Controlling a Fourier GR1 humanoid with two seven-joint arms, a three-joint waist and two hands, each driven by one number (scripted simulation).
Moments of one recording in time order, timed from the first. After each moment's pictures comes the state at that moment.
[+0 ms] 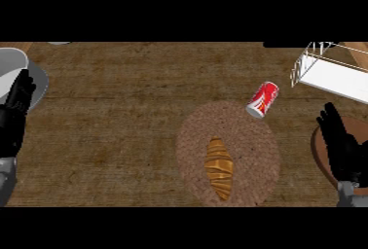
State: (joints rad) left arm -0.17 0.56 -0.03 -1.40 0.14 0.25 -0.09; right arm -0.03 -0.43 0.08 -1.39 -0.30 -0.26 -0.04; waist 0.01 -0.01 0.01
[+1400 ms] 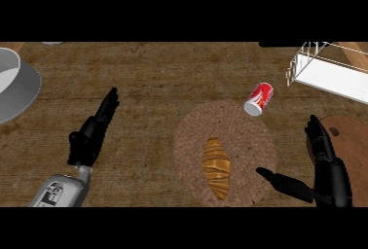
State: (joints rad) left arm -0.18 0.28 -0.26 -1.43 0.09 0.20 0.01; right arm 0.15 -0.33 0.25 -1.75 -0.01 -0.55 -0.04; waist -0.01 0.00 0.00
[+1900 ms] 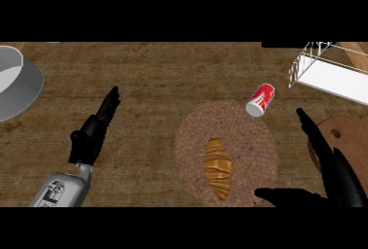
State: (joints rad) left arm -0.20 0.27 -0.25 -1.43 0.07 0.19 0.00; right arm 0.04 -0.56 0.40 -2.04 0.23 -0.39 0.59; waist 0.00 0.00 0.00
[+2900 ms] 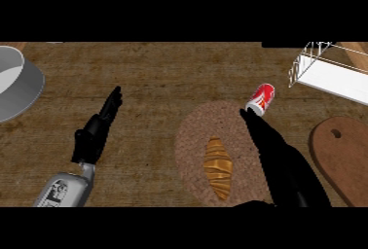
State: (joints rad) left arm -0.20 0.24 -0.23 -1.42 0.04 0.17 0.02; right arm -0.35 -0.43 0.64 -2.14 0.46 -0.02 1.20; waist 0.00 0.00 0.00
